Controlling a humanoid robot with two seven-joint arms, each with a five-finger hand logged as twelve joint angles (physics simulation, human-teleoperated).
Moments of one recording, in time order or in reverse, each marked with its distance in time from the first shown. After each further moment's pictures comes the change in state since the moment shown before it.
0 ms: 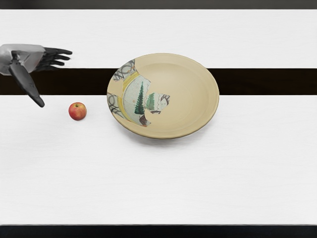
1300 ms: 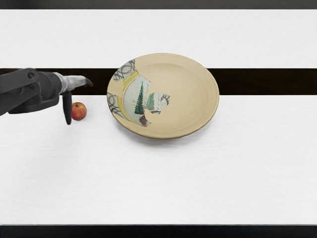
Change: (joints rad) left arm 0.047 -0.389 0.073 -0.100 0.618 0.379 0.500; right arm 0.001 0.000 0.001 0.001 0.000 0.000 0.000
